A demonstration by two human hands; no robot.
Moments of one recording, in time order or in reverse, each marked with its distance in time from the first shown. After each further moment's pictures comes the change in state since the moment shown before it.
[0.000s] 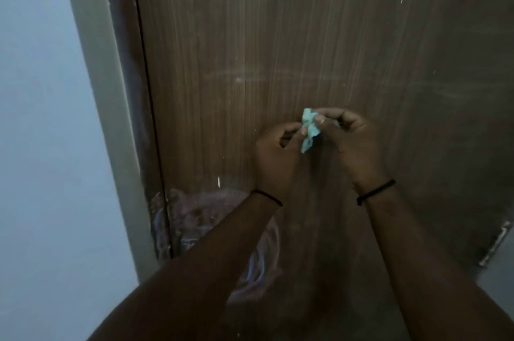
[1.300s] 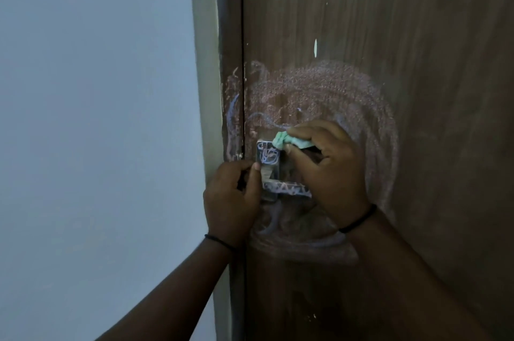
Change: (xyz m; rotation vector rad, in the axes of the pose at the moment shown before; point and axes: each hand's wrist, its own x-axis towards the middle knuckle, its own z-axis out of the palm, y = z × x) left_hand -0.186 -0.217 -0.239 0.811 0.328 0.384; right_hand -0.204 0.199 0.165 -0.332 -0.048 -0.575
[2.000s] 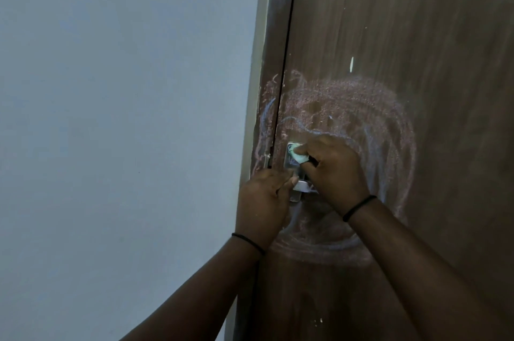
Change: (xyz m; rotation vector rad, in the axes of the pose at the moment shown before) left_hand -0.004 -0.005 -0.012 -0.161 -0.157 0.085; right_hand 0.002 -0.004 0.035 -0.338 -0.228 -0.136
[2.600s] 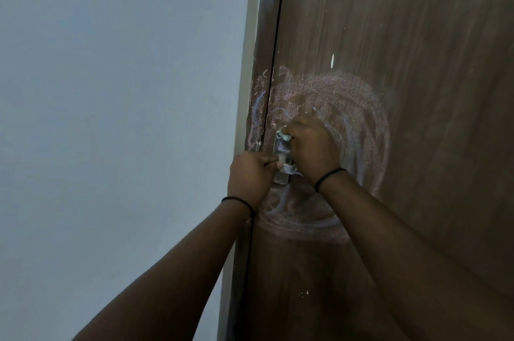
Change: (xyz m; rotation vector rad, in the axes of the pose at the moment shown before) left_hand 0.018 0.017 -0.013 -0.011 -0.212 -0.339; right_hand 0.015 -0.016 -0.014 -0.077 -0.105 0.031
